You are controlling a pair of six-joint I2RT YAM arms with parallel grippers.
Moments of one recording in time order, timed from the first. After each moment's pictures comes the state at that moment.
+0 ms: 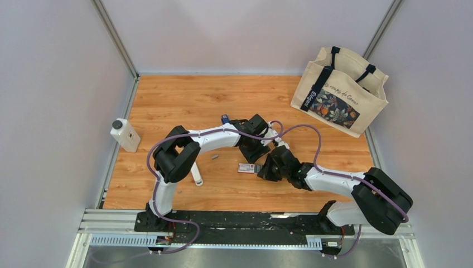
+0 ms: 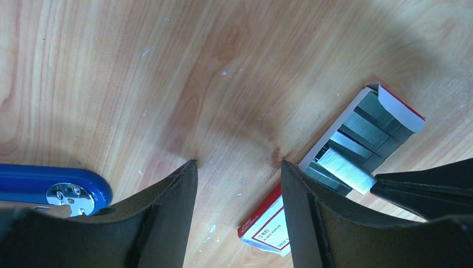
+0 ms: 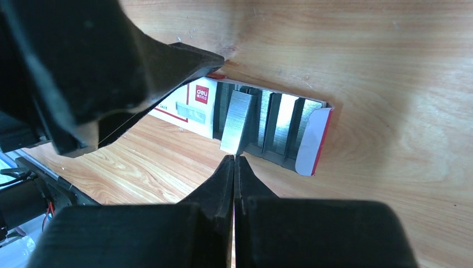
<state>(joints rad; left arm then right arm) -0.88 2.04 1.46 -0.59 0.11 0.17 0.79 1.31 0.45 0.07 -0.03 0.89</state>
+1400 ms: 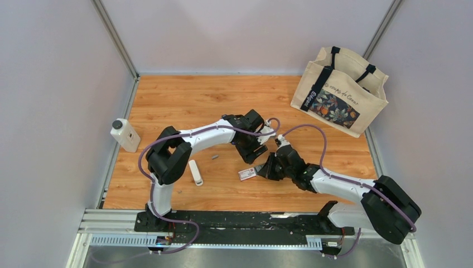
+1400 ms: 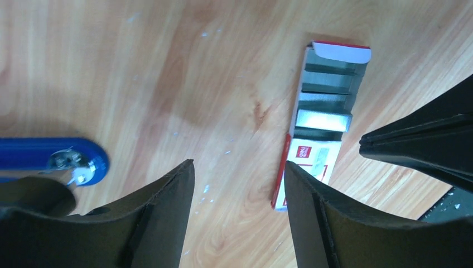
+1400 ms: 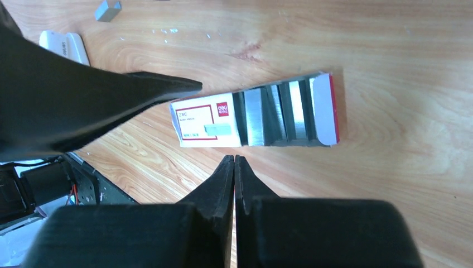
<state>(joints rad) -0.86 1.97 1.45 -0.69 0.19 0.22 0.76 1.21 0.41 0.07 -0.10 0.88</state>
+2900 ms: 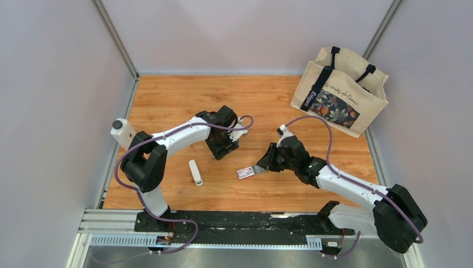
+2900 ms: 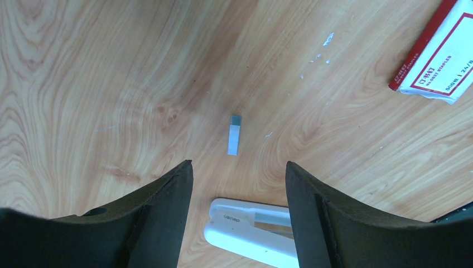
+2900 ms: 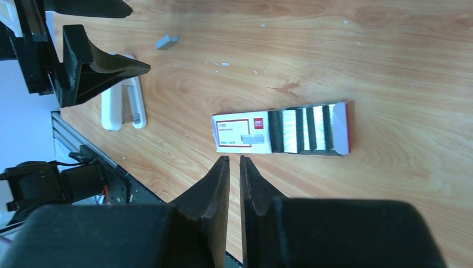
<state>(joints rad) -0.68 1.74 1.27 -0.84 0.02 0.35 0.71 1.13 0.53 -0.02 -0.14 0.83</state>
